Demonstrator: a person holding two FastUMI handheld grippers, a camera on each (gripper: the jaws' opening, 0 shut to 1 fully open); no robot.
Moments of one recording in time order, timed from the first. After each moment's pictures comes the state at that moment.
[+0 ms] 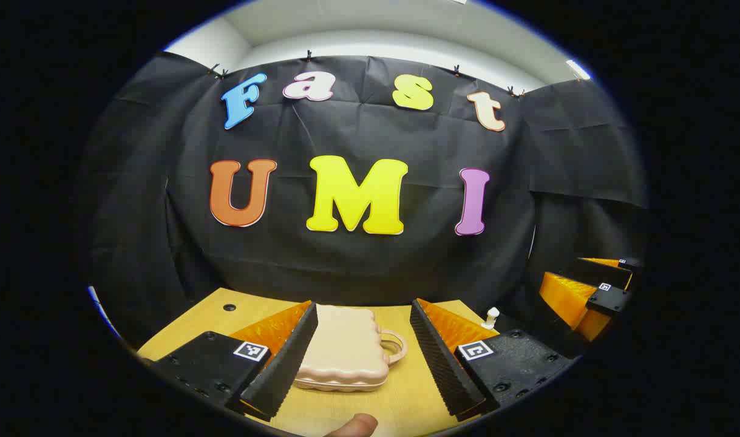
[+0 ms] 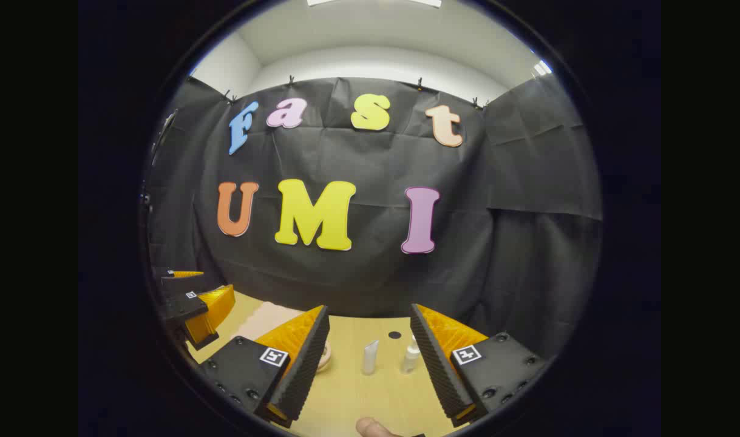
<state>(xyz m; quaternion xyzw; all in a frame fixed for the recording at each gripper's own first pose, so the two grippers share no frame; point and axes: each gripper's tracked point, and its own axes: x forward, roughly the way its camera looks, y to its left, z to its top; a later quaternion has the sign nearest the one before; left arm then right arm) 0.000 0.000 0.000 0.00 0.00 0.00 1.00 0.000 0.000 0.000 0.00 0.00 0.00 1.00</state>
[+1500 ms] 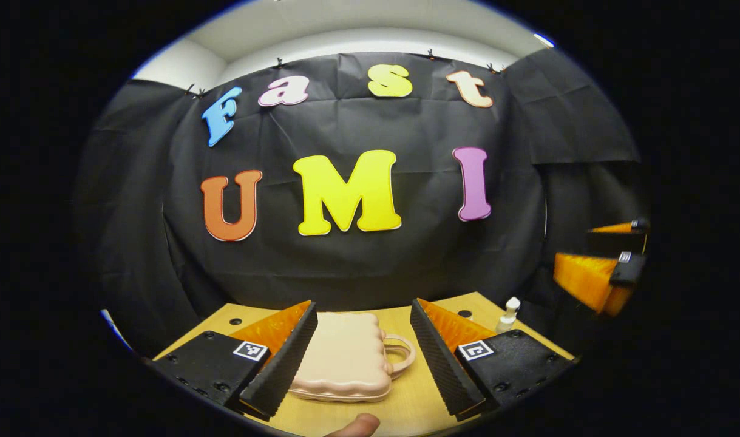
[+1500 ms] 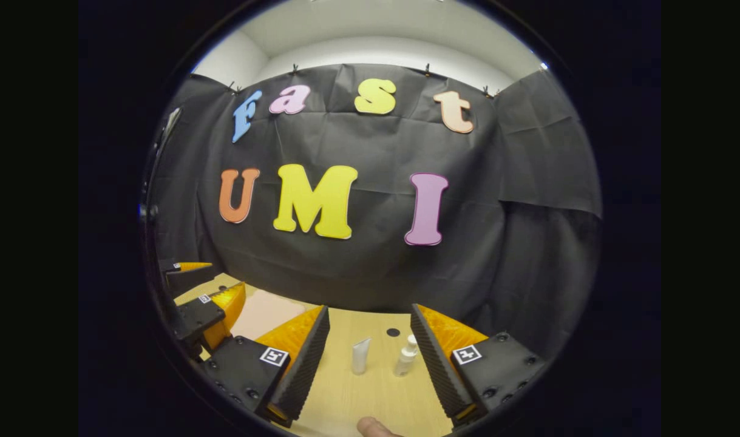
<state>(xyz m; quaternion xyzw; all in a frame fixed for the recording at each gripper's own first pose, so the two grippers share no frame) 0.056 -0.034 -0.028 0.10 -0.01 0.04 0.99 0.047 -0.049 -0.025 -0.02 0.02 0.01 1.00</state>
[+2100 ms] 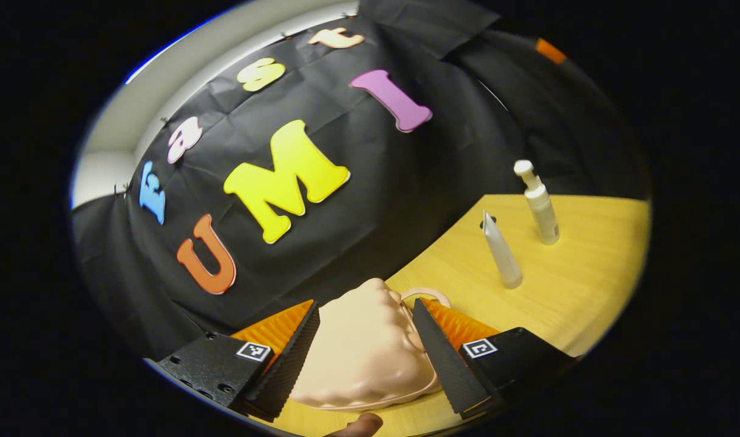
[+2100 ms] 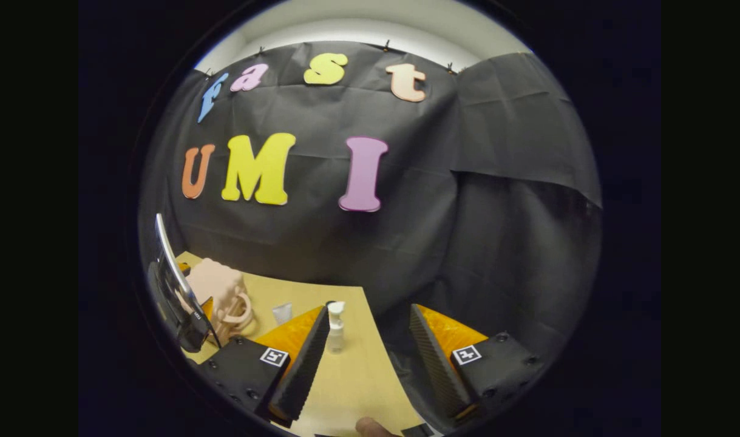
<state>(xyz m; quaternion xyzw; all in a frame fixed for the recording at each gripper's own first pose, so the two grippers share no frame) 0.133 -0.054 -0.148 0.41 0.04 0.03 0.91 0.059 -0.214 -0.101 -0.01 0.09 -0.08 0.99</state>
